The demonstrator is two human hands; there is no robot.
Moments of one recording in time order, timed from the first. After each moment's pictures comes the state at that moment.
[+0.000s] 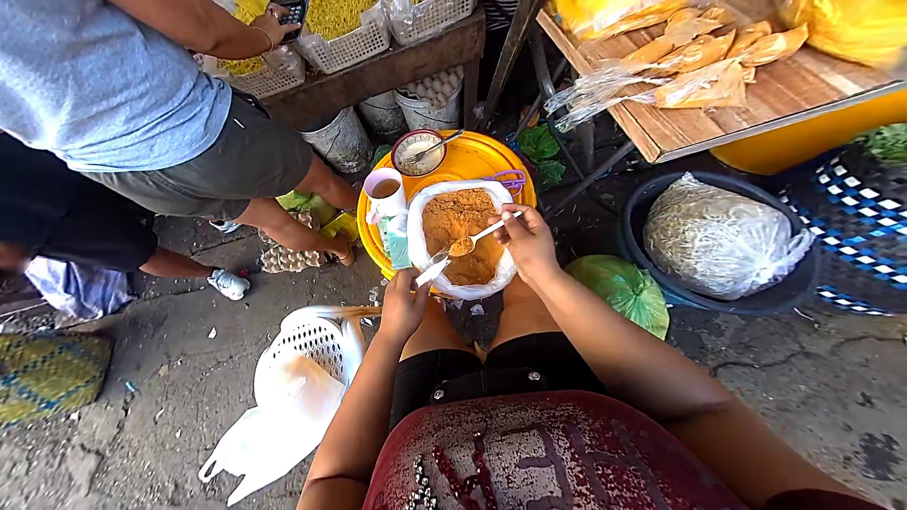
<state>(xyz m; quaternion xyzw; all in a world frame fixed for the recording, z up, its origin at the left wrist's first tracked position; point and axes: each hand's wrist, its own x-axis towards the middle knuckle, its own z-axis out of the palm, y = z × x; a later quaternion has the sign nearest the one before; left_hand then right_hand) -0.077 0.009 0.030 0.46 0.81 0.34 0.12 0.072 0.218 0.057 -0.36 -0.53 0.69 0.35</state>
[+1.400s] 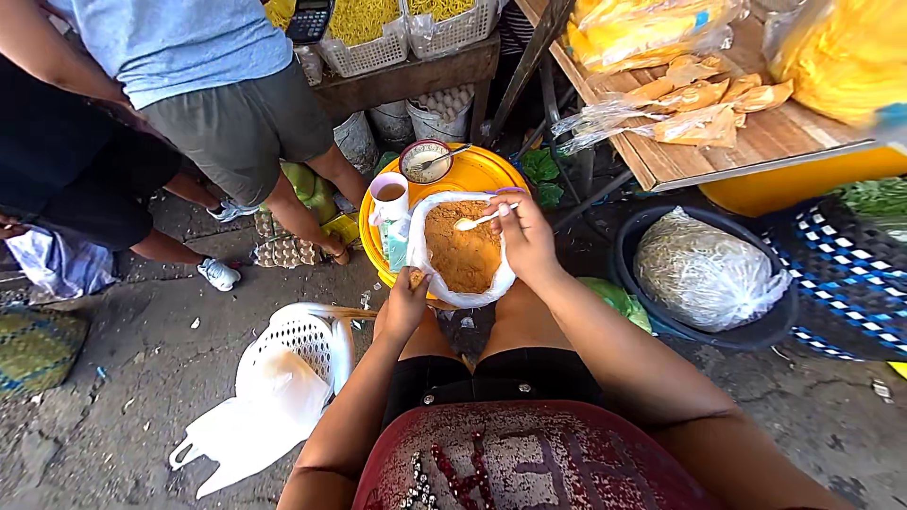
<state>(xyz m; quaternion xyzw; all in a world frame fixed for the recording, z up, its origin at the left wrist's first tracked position) -0.062 0.029 0.037 0.32 0.78 0.48 0.21 0.070 0.221 0.114 -0.18 -0.77 0.48 0.38</state>
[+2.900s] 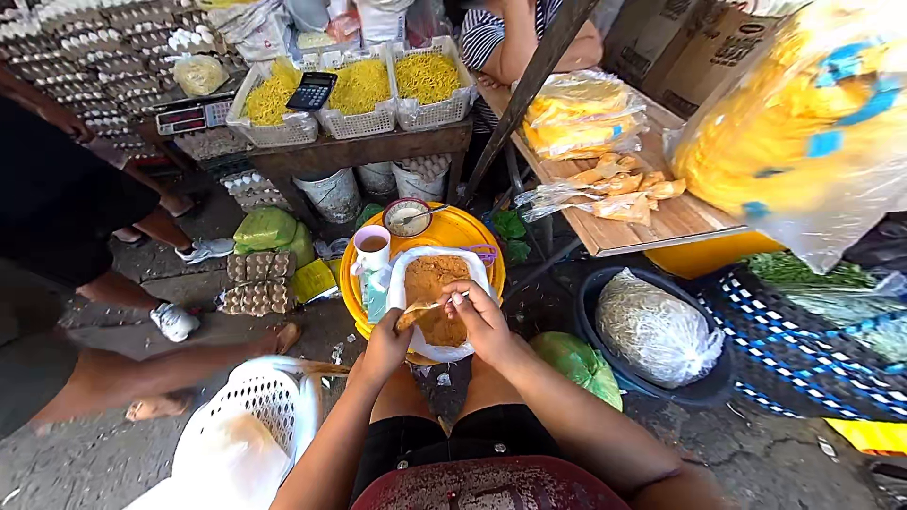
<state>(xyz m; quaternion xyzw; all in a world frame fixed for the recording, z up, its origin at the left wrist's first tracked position) -0.068 0.045 0.077 0.36 0.81 0.38 0.26 0.077 0.185 0.117 -0.07 -0.71 0.61 0.36</state>
